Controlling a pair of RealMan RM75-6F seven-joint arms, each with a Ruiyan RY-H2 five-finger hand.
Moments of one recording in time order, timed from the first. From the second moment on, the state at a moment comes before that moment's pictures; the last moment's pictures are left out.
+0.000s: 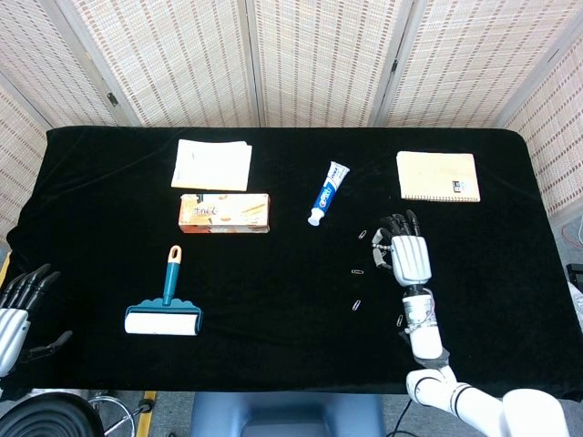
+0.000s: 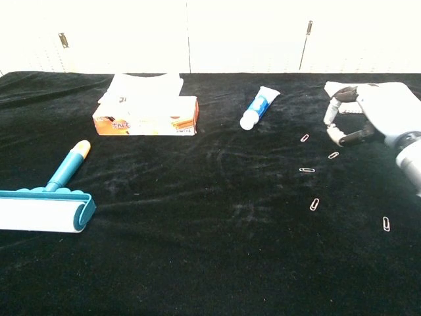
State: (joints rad) left arm -0.13 -1.07 0.02 -1.46 1.60 1.50 -0.31; right arm 0.55 -1.93 0.26 -0.86 -1.31 1.26 0.03
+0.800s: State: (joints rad) left arm -0.11 -1.06 0.01 -1.46 1.60 1.52 -0.33; right arm 0.58 -2.03 0.25 -0.68 -1.34 1.26 0.12
